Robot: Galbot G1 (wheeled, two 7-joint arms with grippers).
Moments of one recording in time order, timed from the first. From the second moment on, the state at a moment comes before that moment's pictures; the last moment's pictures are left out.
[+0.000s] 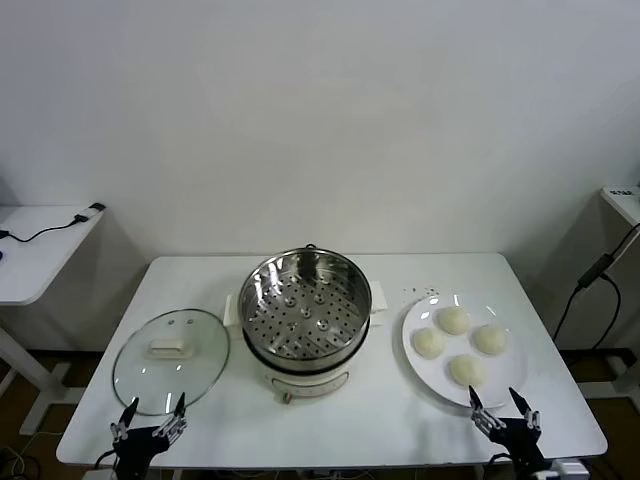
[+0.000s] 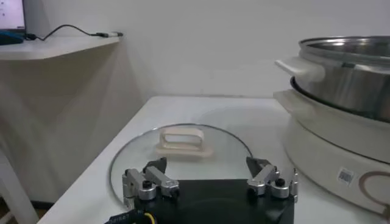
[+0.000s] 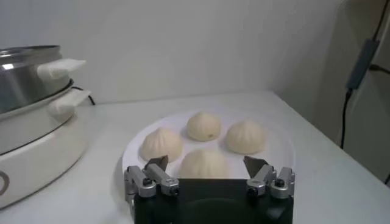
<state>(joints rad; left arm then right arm) 1.80 -1.47 -0.76 -2.07 -0.22 0.17 0.02 -1.65 1.07 0.64 1.93 0.49 -0.12 0.07</state>
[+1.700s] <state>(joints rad) 1.78 -1.49 -0.75 -2.09 -0.23 0.17 0.02 0.29 0.76 -1.21 0.99 0.23 -0.13 -1.03</state>
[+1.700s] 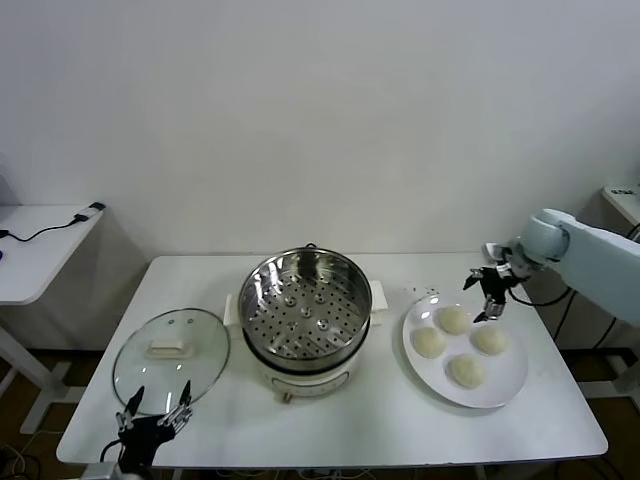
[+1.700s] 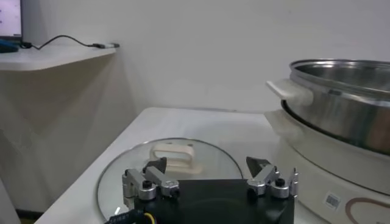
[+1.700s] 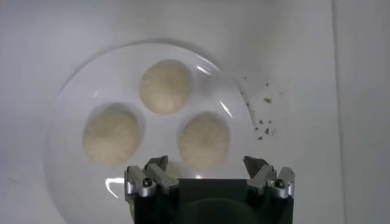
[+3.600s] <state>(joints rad) 1.81 -1.50 -0.74 -2.14 -0.22 0.20 0.01 0.86 1.16 -1.45 1.30 0.36 0.22 -1.12</state>
